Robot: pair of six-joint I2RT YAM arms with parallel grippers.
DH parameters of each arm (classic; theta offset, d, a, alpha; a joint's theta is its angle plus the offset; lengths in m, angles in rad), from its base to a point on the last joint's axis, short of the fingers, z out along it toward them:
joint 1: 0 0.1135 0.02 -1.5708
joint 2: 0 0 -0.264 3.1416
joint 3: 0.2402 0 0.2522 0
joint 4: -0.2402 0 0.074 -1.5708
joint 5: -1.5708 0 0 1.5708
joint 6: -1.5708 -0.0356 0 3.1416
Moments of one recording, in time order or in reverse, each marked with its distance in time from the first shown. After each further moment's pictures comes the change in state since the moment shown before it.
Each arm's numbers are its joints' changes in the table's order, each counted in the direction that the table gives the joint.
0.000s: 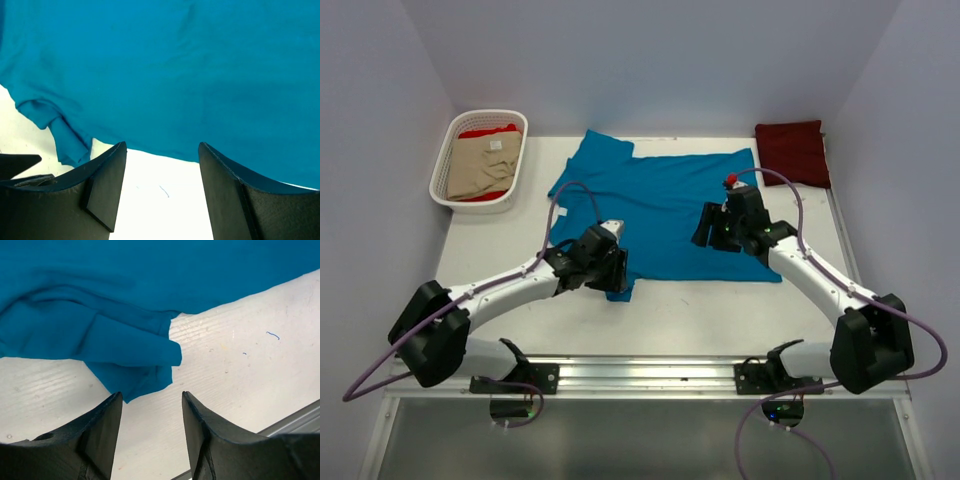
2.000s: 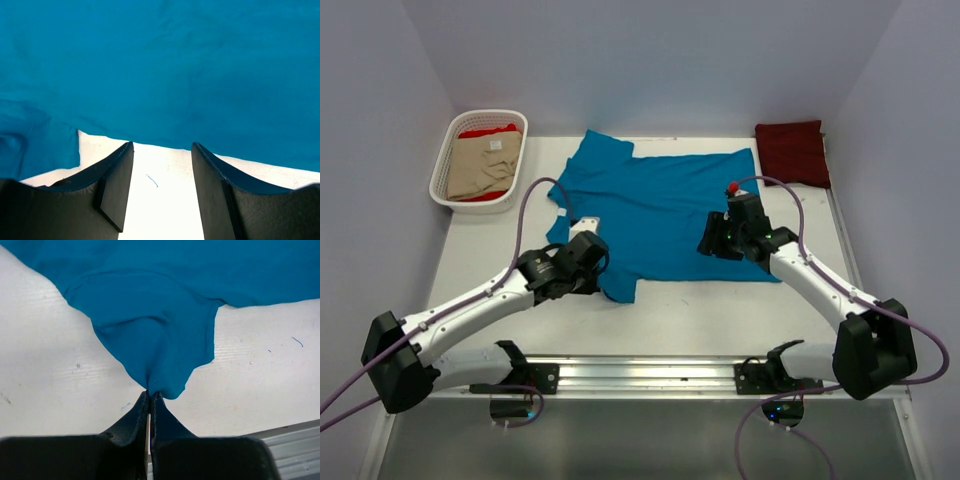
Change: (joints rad) left arm -0.120 -0.177 0.101 -0.349 0.306 0.154; right arm 0.002 -0.042 -0.061 -0.029 -0.026 -0.002
